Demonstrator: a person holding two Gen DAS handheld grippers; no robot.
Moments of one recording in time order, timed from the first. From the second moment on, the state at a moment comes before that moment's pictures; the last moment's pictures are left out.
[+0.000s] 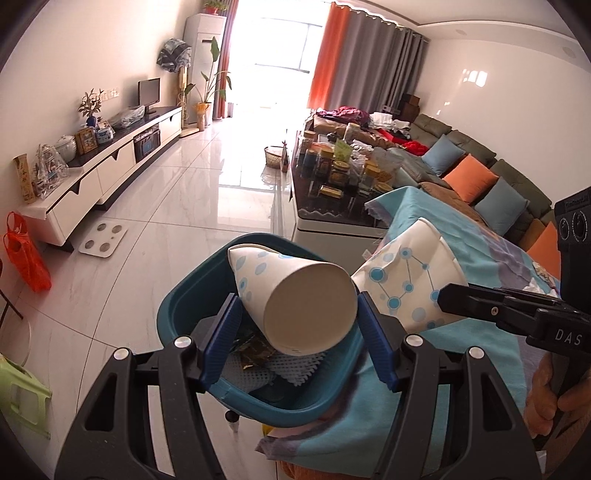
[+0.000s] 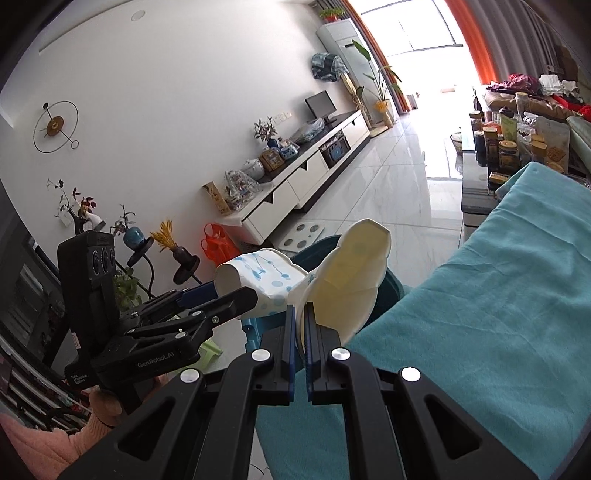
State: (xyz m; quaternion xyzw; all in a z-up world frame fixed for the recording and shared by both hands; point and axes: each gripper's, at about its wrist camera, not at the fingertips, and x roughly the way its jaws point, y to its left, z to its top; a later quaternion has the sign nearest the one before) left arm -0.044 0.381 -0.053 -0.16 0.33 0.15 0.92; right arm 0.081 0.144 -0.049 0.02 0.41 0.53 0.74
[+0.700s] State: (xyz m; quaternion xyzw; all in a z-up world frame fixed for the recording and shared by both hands) left arm -0.013 0.401 -0.105 -0.20 0.38 0.16 0.89; right arm 0.094 0.205 -0.081 -0.02 0.48 0.50 0.72
